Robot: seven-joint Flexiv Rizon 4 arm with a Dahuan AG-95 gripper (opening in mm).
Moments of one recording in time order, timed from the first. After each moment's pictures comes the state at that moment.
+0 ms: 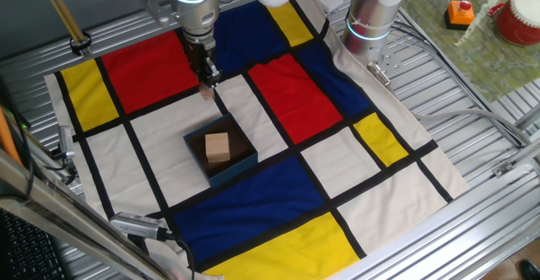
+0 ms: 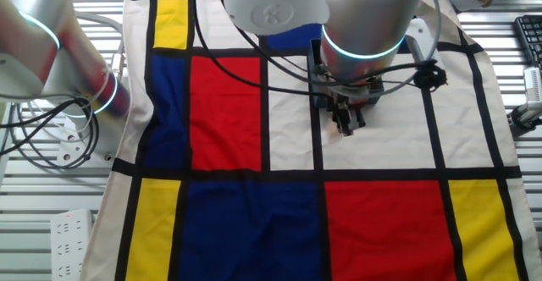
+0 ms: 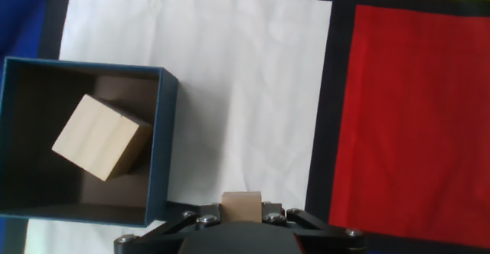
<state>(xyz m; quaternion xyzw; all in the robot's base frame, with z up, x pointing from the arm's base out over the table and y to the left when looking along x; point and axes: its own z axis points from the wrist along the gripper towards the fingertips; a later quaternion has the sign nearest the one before) 0.495 -0.048 0.122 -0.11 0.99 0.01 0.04</state>
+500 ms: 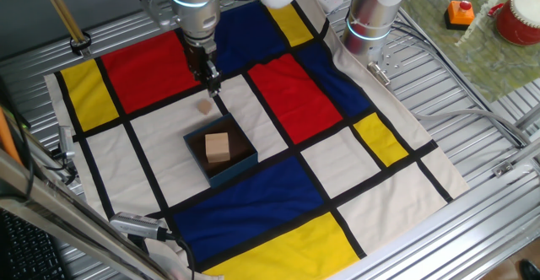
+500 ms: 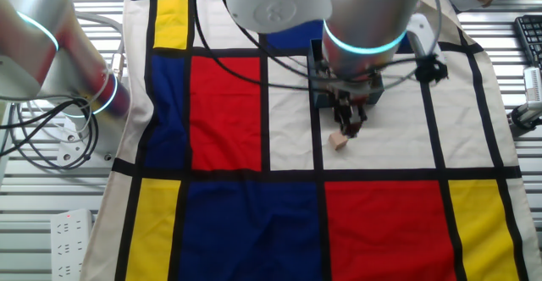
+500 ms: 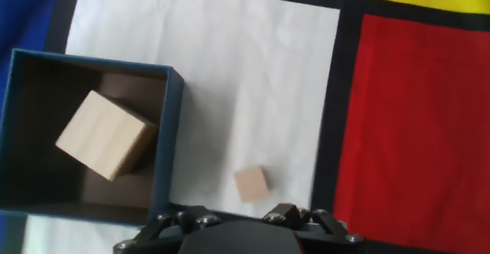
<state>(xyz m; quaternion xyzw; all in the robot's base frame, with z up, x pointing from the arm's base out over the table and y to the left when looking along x) 0.498 -0.026 0.129 -0.09 0.99 0.01 0.05</state>
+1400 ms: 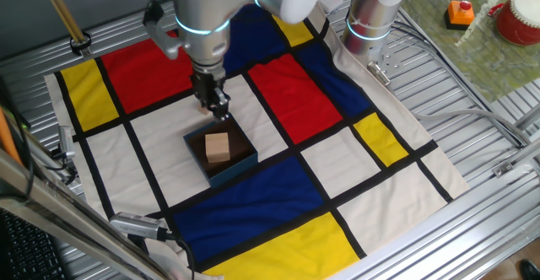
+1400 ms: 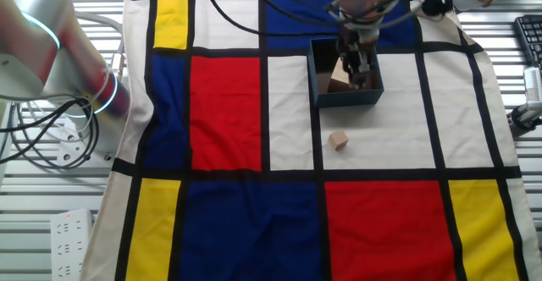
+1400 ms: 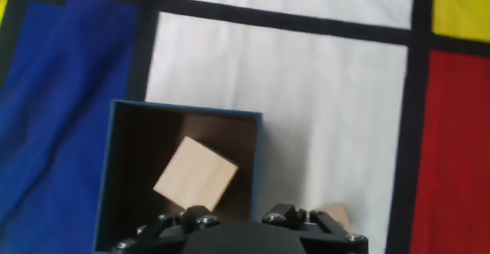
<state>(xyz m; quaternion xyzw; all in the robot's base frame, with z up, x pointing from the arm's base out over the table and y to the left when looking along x) 0.513 0.060 0.139 -0.14 0.99 0.02 0.06</state>
